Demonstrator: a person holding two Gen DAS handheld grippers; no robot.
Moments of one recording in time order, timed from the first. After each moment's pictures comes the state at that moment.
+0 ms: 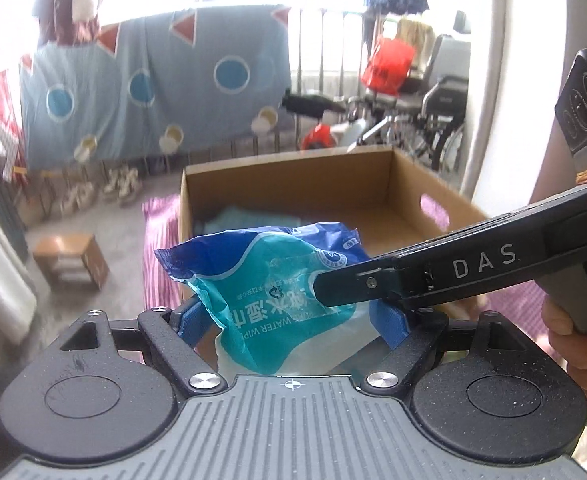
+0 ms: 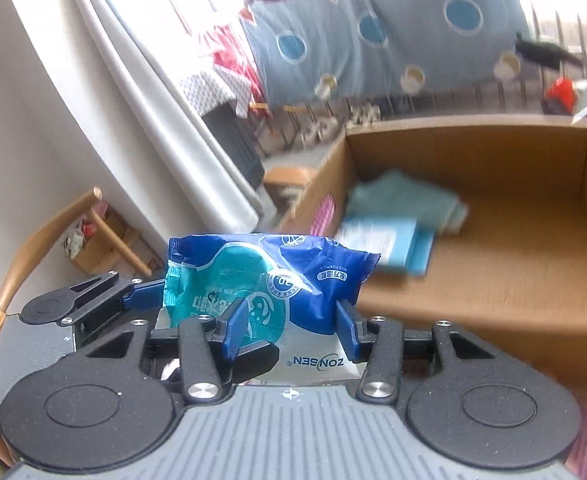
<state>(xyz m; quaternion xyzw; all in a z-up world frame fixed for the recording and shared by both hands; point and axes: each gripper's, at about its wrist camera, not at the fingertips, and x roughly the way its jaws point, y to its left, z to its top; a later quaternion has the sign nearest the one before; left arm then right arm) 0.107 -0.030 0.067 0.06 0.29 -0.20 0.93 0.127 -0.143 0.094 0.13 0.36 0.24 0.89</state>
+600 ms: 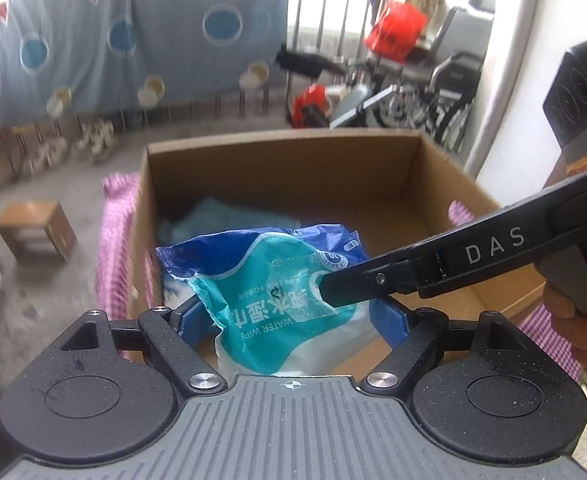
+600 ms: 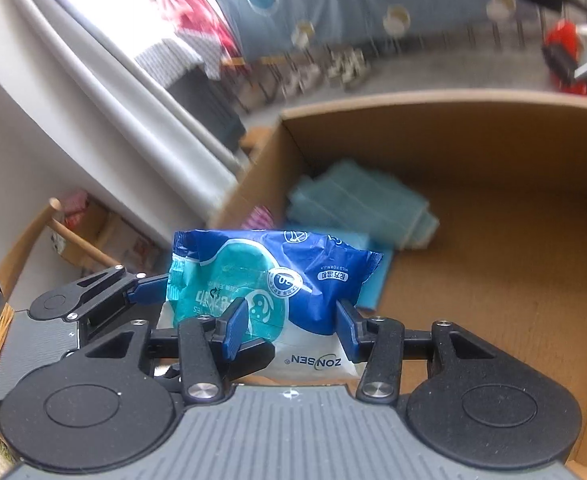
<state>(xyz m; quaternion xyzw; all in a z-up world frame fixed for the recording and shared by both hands) 0.220 -0.057 0.040 0.03 0.37 -0.22 0.90 0.266 -0.186 0.054 0.15 0.47 0.24 0.84</state>
